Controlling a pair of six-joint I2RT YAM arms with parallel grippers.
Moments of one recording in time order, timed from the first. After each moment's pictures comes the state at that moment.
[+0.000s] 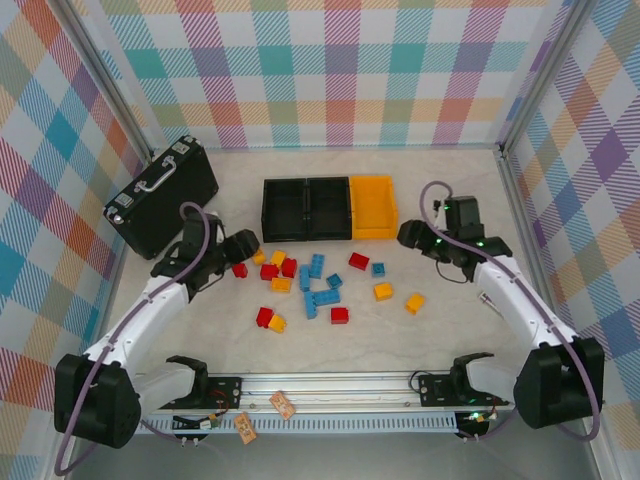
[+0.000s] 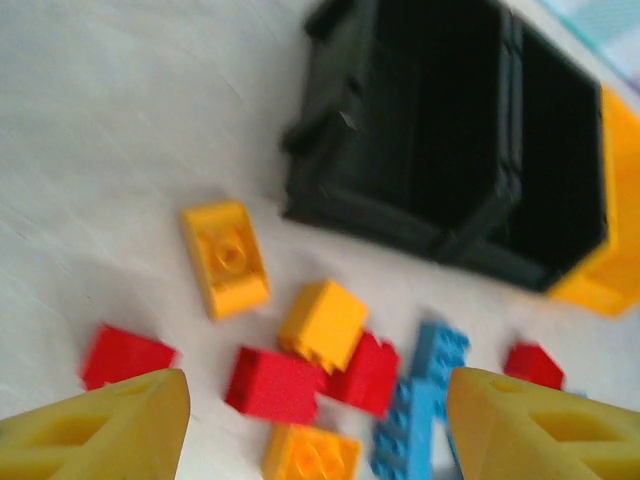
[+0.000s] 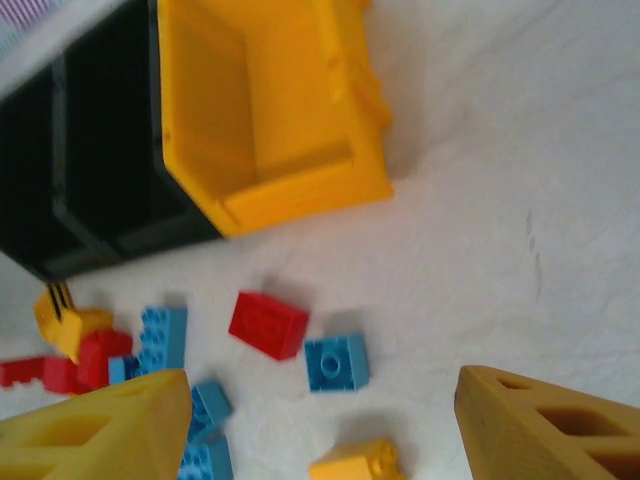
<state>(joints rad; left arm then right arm) -0.27 1.08 0.73 -0.40 0.13 -0.67 0.23 1.19 0.87 -0.55 -0.23 0.52</state>
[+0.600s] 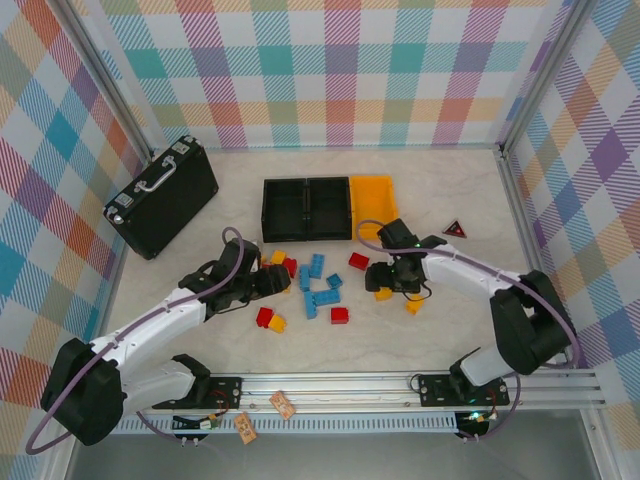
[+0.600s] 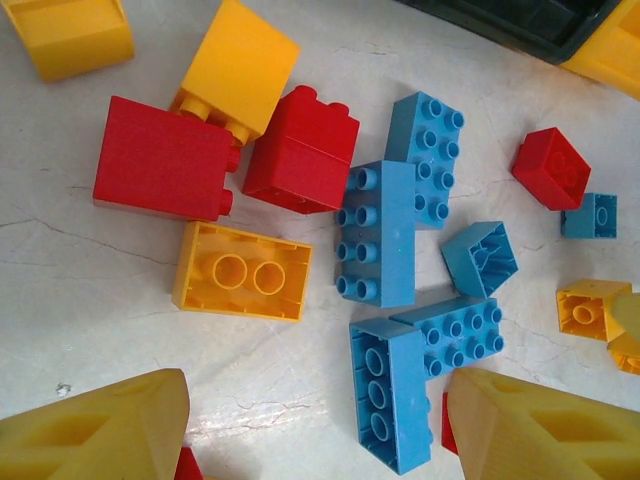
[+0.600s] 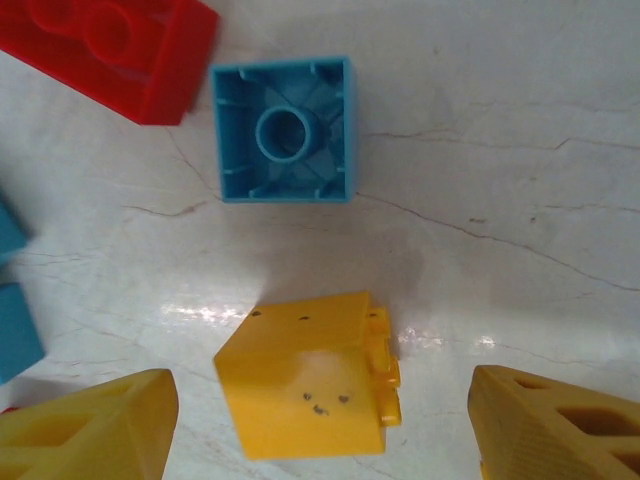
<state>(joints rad) -0.56 1.10 0.63 -0.41 0.10 -0.77 0.56 1.50 0.87 -0.68 -0.05 0.52</state>
